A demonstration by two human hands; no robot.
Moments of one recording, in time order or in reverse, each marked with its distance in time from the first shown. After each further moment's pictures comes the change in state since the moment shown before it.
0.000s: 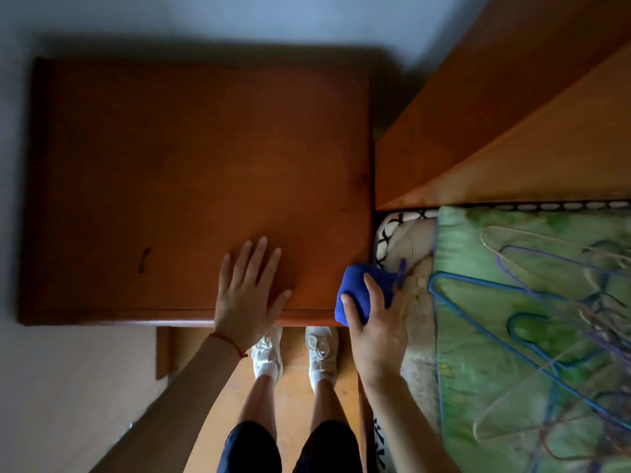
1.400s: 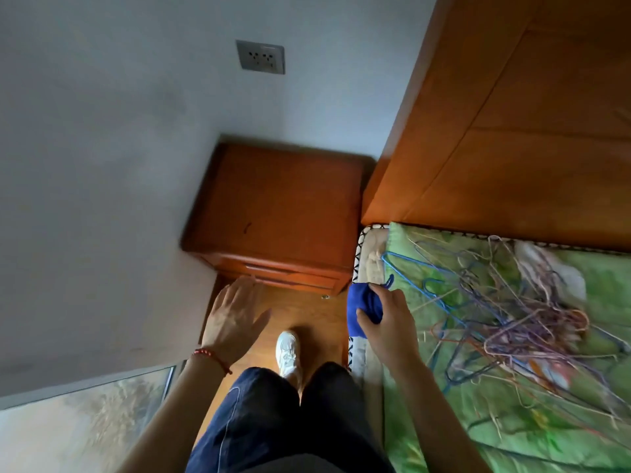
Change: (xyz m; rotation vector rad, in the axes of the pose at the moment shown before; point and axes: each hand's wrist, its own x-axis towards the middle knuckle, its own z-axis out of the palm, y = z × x) left_hand -0.293 0.074 -0.239 -0.151 0.168 -0.148; right_hand -0.152 -0.040 -0.313 0.245 -0.289 -0.142
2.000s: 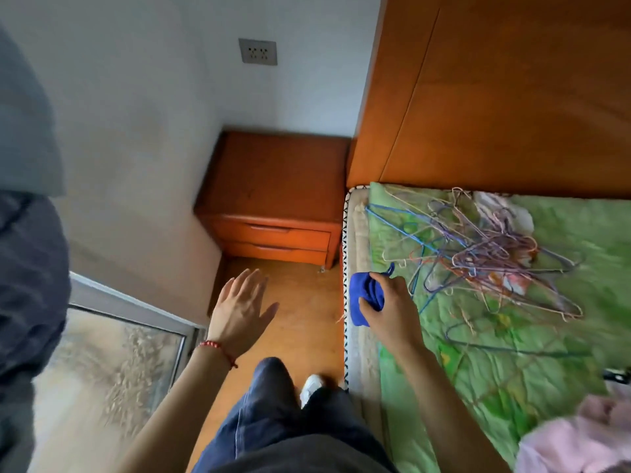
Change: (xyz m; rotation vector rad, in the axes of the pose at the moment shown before) left_hand -0.206 0.043 -0.006 0.056 0.038 0.061; right_hand -0.221 0.024 -0.018 -0.073 0.069 -0.052
